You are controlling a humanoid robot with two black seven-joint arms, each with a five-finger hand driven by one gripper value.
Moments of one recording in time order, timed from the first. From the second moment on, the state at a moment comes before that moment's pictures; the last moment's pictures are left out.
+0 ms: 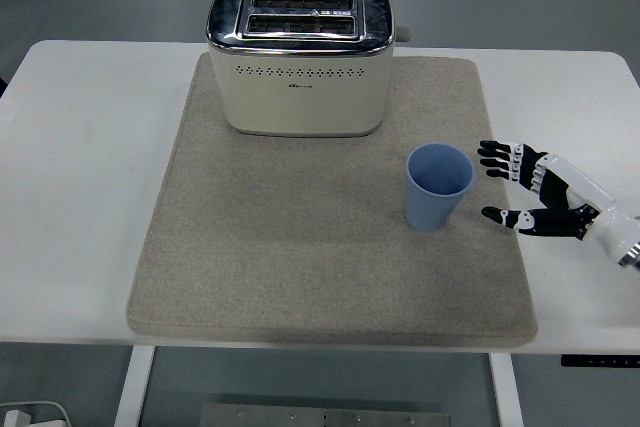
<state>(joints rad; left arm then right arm) -0.04 0.00 -0.04 -0.11 -0.04 -0.13 -0.09 0.60 -0.81 0.30 1.37 -0.66 -0.06 0.61</state>
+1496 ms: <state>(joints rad) -0.04 0.00 -0.04 -0.11 -0.04 -0.13 -0.09 0.64 -0.60 0.29 1.23 -0.67 -0.07 0.55</state>
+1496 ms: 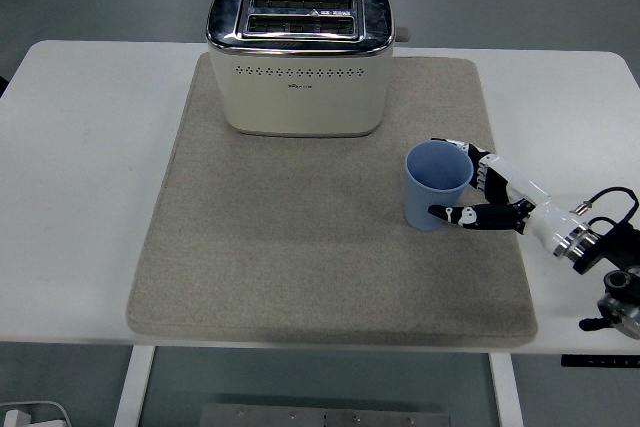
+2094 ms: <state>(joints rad) -0.04 0.00 -0.04 -0.11 -0.04 -0.13 -0.09 0.66 -0.56 0.27 1.22 -0.74 -0.10 0.57</state>
